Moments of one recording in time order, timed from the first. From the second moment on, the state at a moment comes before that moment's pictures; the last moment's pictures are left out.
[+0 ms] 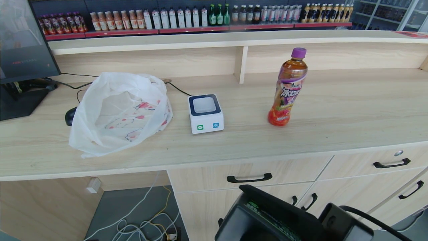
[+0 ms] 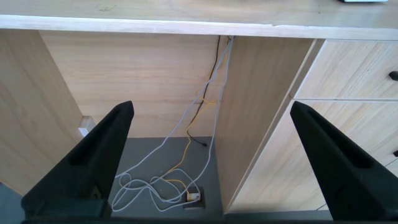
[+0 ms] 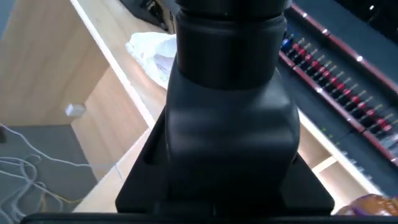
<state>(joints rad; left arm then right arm) 0.00 0.00 0.00 0.00 0.00 0.00 1.30 1.60 -0.32 -1.57 -0.32 -0.93</state>
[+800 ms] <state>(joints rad) 0.00 0.00 0.00 0.00 0.00 0.00 1.19 1.71 -0.29 -1.57 -0.34 -0.31</state>
